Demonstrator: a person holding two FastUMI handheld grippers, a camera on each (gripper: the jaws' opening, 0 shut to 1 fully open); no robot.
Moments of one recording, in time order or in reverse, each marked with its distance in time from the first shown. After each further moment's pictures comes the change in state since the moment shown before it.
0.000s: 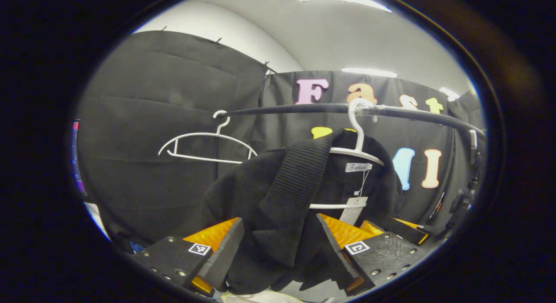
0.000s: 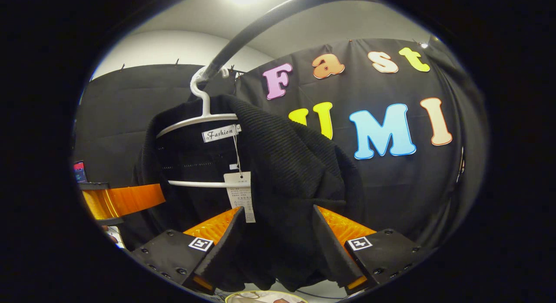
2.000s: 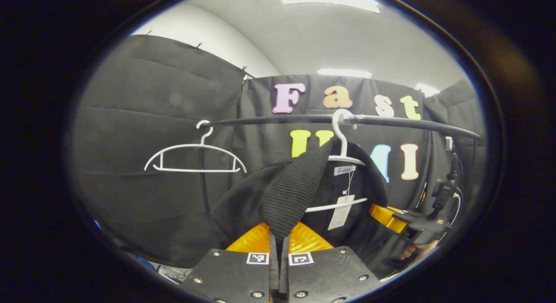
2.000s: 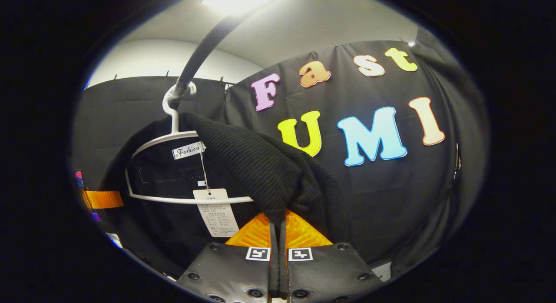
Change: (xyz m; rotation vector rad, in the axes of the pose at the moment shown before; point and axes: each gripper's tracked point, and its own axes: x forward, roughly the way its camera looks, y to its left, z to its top) left arm -0.032 0.009 0.023 0.074 -0.034 -0.206; right arm 0.007 -0.042 0.021 0.039 -0.084 -0.074
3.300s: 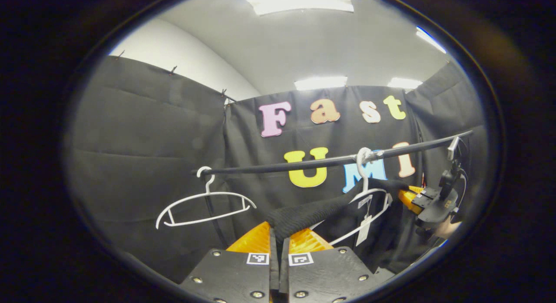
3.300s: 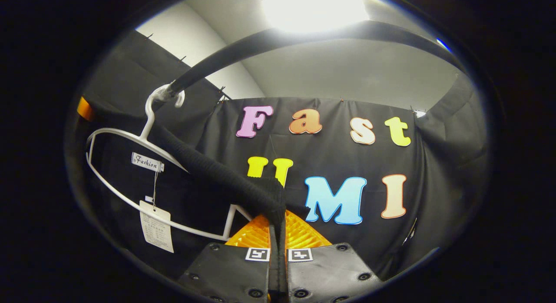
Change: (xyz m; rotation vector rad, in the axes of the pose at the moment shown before) left arm 0.023 0.066 0.099 0.193 -0.115 -0.114; right arm 0.023 -0.047 0.079 -0.393 -0.259 -0.195
